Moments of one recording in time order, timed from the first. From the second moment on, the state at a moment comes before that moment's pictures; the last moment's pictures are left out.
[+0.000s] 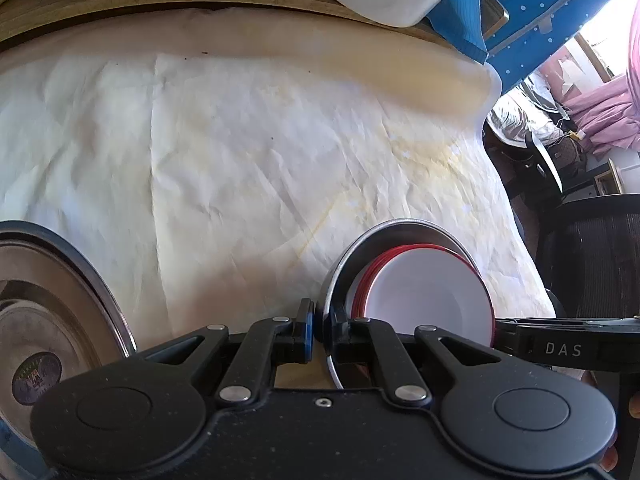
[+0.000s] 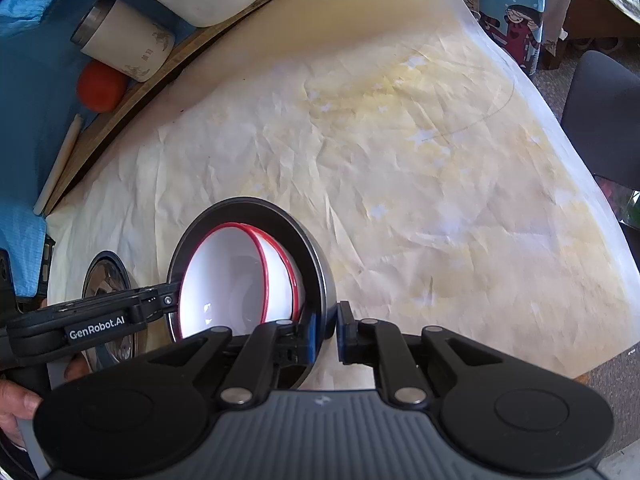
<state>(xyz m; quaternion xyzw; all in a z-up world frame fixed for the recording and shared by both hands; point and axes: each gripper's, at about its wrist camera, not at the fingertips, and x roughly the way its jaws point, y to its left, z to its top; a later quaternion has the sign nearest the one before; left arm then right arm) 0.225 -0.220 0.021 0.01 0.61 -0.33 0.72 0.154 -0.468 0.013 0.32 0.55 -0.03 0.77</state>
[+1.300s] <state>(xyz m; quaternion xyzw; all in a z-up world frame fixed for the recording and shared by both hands) 0.233 -0.173 0.040 -0.03 0.59 -0.32 0.74 0.174 -0.437 0.035 0.28 0.55 -0.01 0.79</state>
